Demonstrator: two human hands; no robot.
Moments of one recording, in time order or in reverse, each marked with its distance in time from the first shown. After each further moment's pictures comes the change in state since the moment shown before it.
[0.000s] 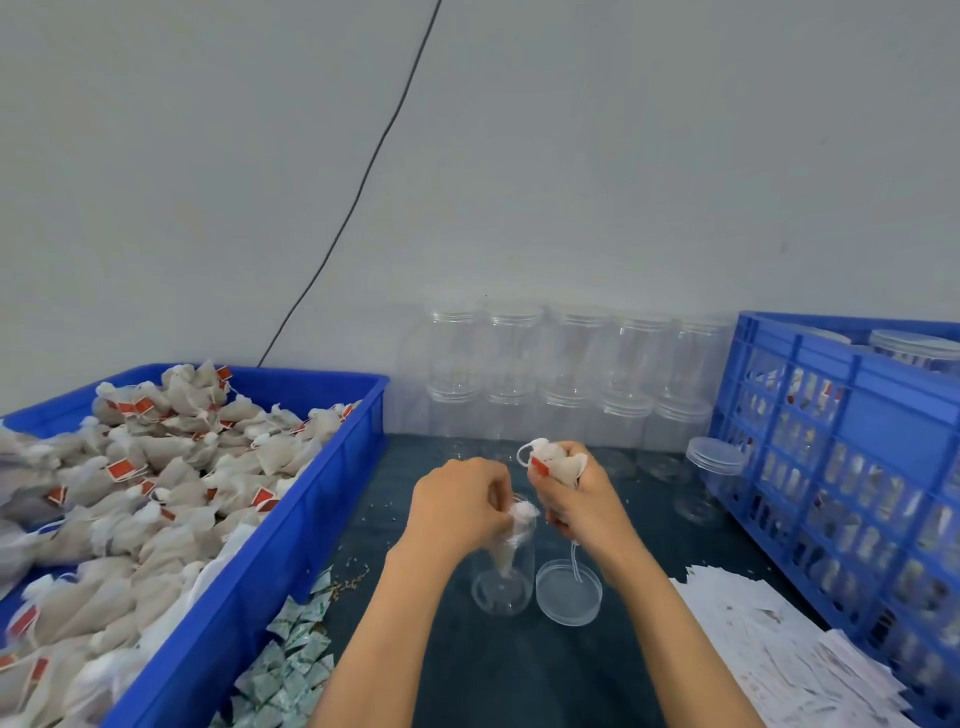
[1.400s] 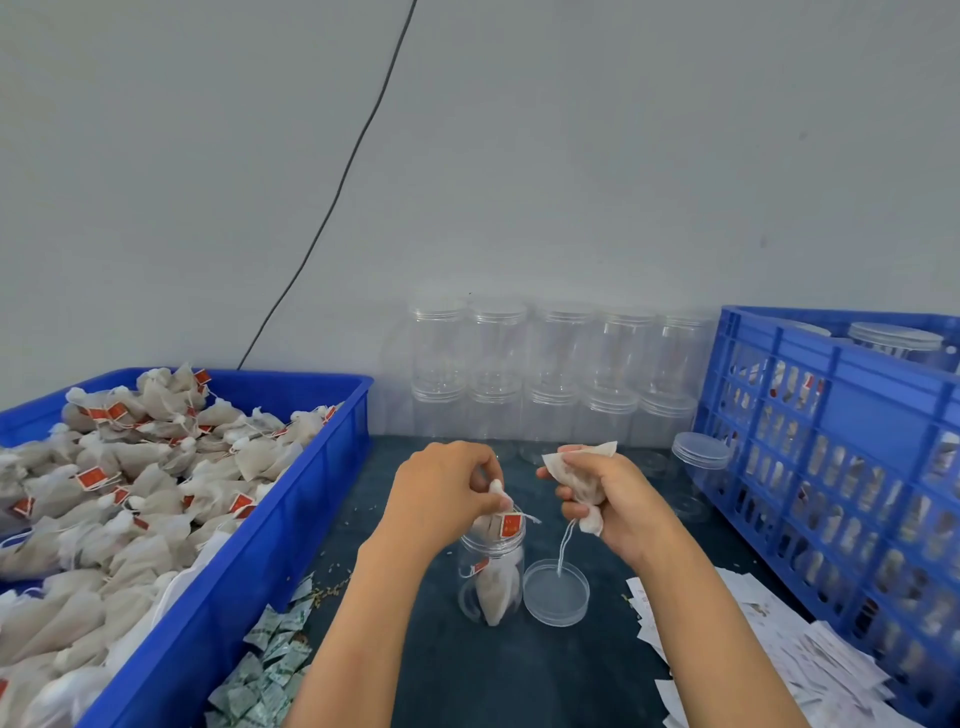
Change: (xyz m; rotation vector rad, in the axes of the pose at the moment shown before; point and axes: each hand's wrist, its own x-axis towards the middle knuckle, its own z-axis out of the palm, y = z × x) left_hand 0.005 0.001 -0.010 -0.051 0.035 0.075; right_hand 0.009 -0.011 -0.034 0.438 0.021 0.284
